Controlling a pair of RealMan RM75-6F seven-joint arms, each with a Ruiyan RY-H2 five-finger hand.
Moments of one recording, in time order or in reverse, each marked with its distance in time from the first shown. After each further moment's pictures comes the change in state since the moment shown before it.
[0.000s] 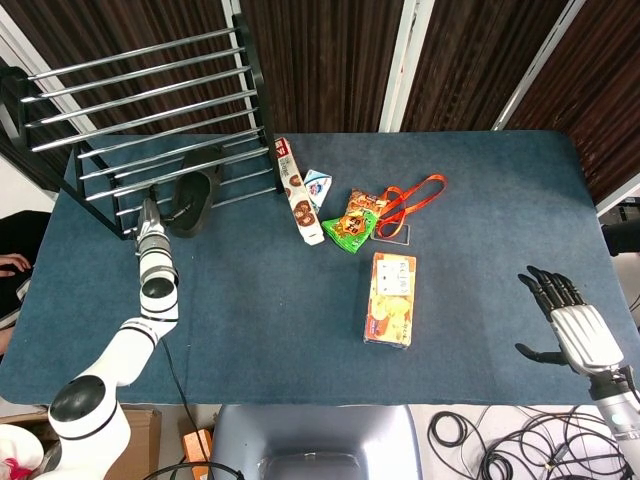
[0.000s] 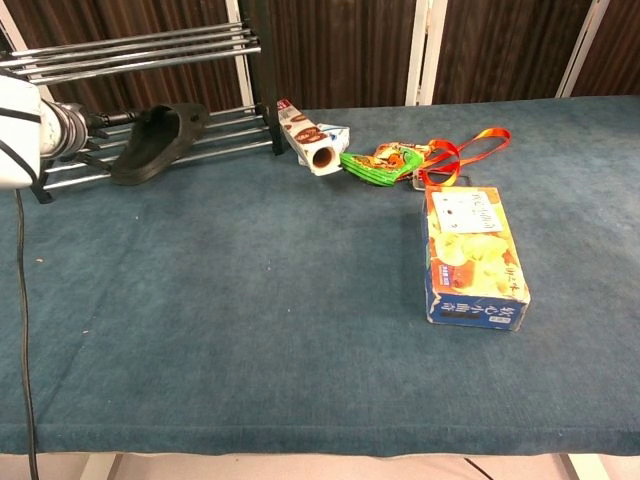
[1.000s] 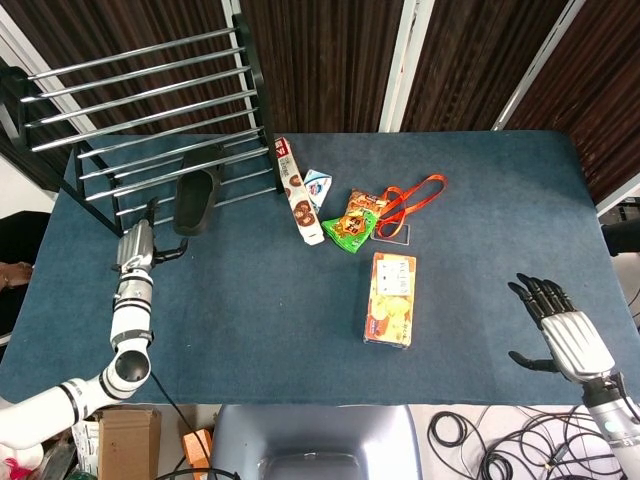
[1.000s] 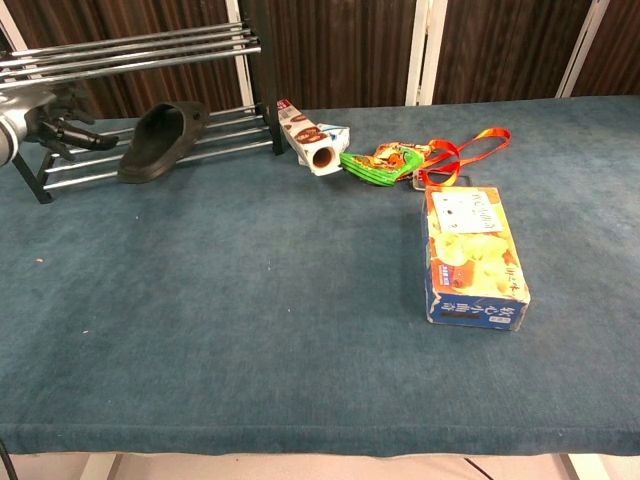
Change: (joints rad) left arm 0.423 0.380 0.385 -1.077 0.352 0.532 0.001; right arm -0.010 -0.006 -0.017 -0.027 -0.038 0.016 -0.048
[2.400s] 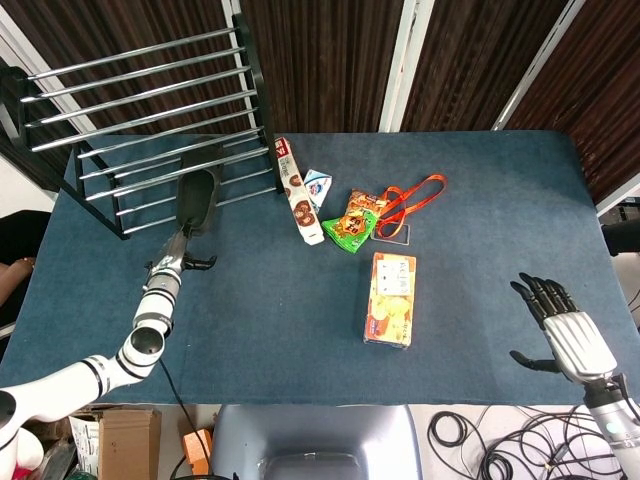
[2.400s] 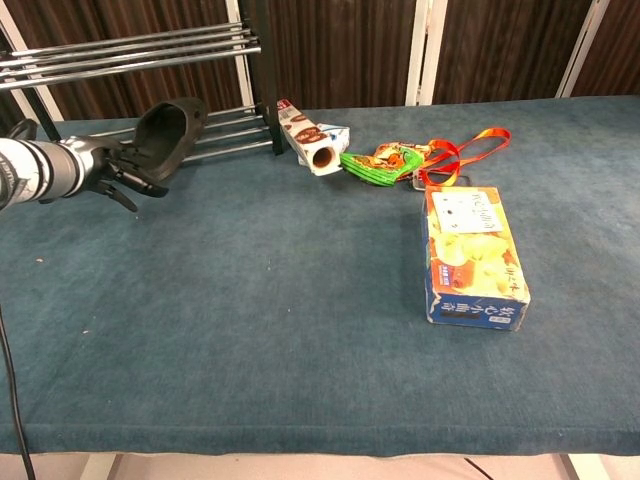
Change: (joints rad) left arm -0.168 -0.055 0.072 0.204 -0.290 -0.310 -0.073; right arm -0.006 0.000 0.003 -0.002 0.007 0.007 0.002
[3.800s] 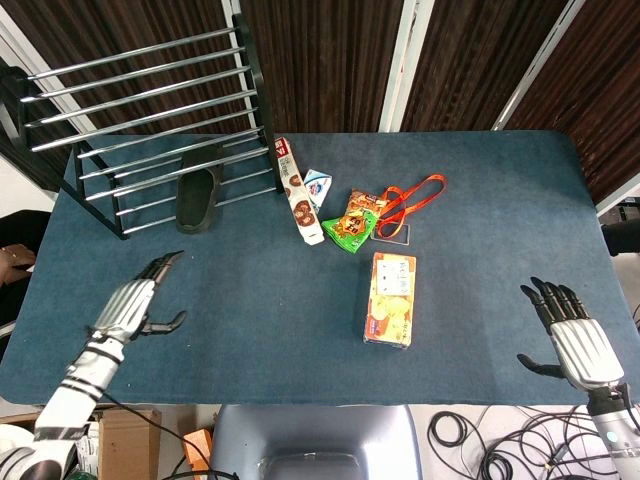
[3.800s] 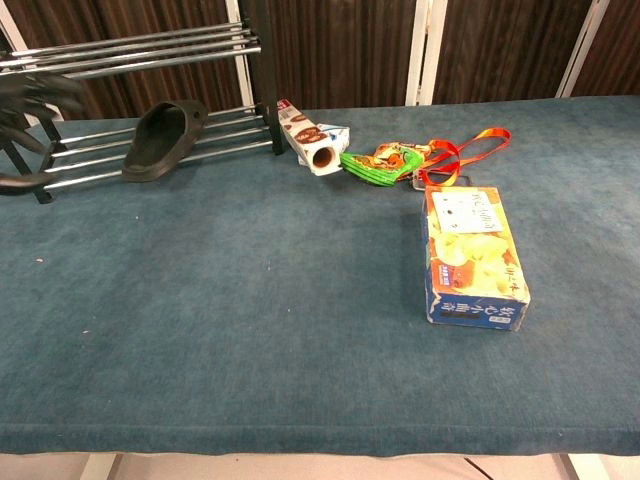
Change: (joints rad) left arm 0.486 0.501 0.201 -0.779 1.008 0.369 -0.211; right arm -0.046 -0.012 0.004 -0.054 0.063 0.022 -0.137
